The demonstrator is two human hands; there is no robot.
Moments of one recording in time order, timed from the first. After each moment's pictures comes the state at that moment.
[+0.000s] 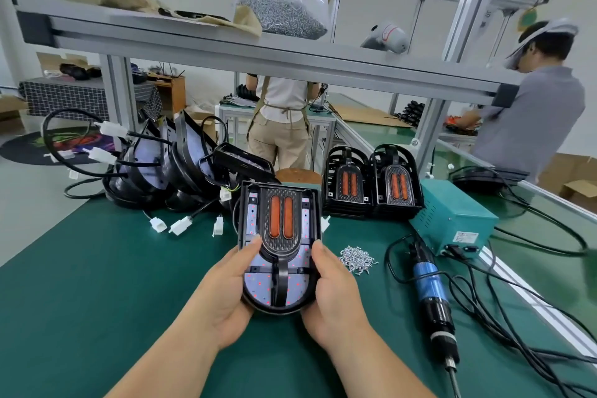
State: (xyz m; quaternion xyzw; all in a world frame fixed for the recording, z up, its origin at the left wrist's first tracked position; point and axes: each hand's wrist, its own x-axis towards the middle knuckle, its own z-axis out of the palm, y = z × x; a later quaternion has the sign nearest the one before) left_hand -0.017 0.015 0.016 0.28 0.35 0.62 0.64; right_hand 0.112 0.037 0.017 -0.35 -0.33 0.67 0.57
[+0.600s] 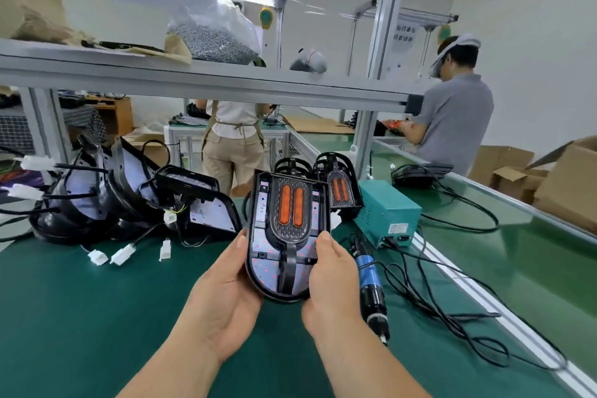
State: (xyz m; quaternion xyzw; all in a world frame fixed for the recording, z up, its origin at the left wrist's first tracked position) left_hand 0.051 0.000 0.054 0.36 0.20 0.61 0.67; right_hand 0.166 0.019 0.054 -0.43 -0.32 0.50 0.68
